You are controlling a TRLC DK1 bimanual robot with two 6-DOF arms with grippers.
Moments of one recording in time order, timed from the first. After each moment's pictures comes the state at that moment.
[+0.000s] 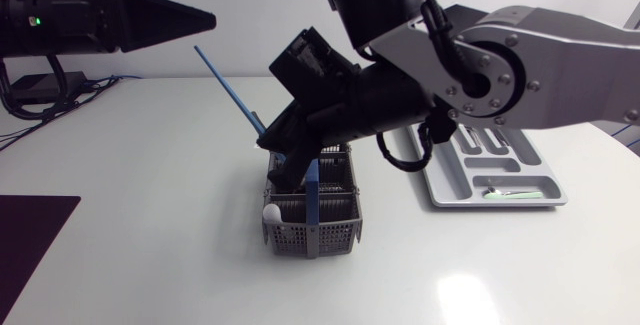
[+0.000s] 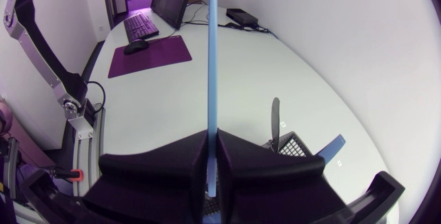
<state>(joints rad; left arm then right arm) -0.05 1.33 1.23 -0.33 1.18 0.10 0.80 1.53 1.25 -0.35 -0.30 -0.27</state>
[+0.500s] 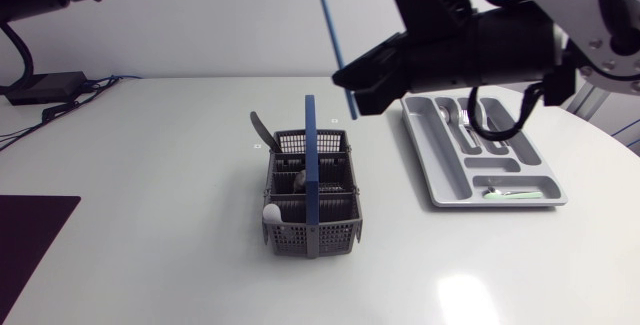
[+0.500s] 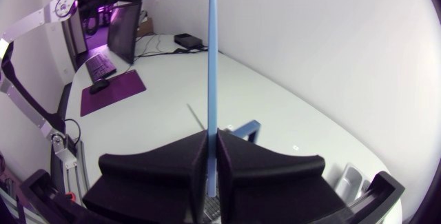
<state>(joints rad) 0.09 1.27 1.18 0.04 1.10 -0.22 0.54 1.33 1.18 -0.34 -0.33 -0.18</state>
